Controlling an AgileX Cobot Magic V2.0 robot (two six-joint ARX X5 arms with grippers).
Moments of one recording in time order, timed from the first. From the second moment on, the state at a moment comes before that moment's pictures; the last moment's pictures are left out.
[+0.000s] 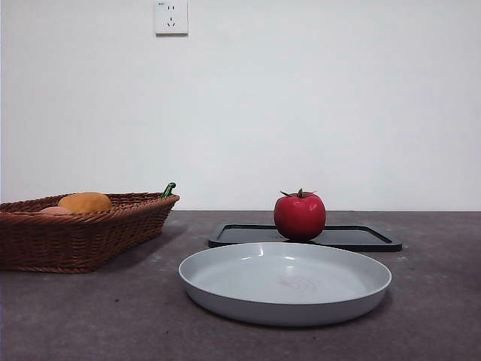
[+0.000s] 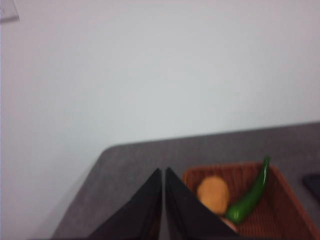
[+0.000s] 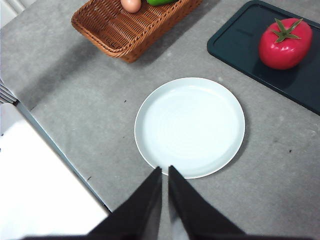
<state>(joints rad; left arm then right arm) 0.00 0.27 0.48 -0.15 -0.03 0.15 0.53 0.78 1.06 -0.98 -0.31 0.06</state>
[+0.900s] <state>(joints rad) 0.00 0.00 0.04 -0.20 -0.03 0.15 0.53 0.78 1.06 -0.98 -0.31 0.06</state>
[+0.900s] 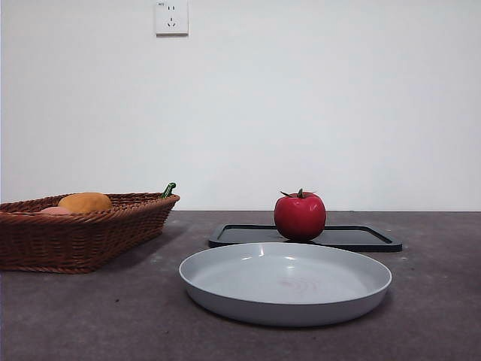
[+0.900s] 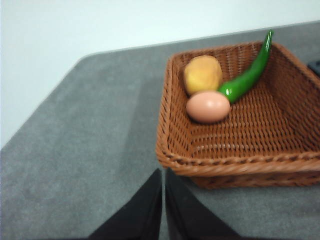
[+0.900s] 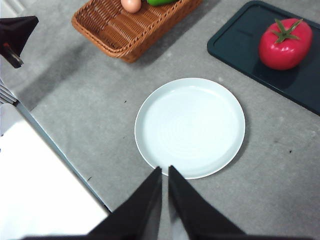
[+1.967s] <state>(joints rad) 0.00 0.00 0.04 -0.19 -0.03 0.15 0.45 0.75 1.06 -0.90 -0.26 0.05</state>
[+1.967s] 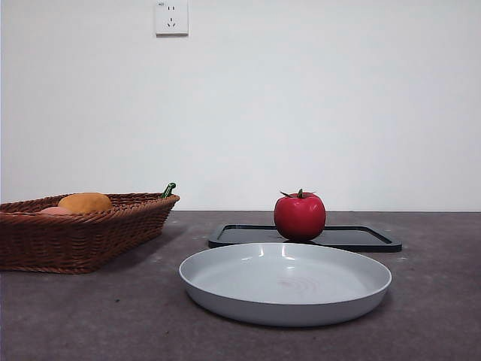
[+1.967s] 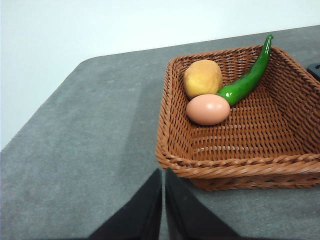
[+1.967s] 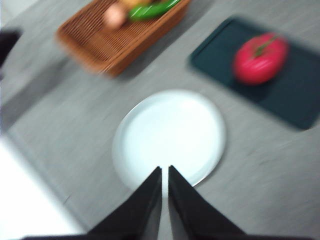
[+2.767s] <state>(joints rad) 0.00 0.00 0.04 -0.19 -0.03 0.15 -0.02 0.10 0.21 -0.13 -0.09 -0.01</state>
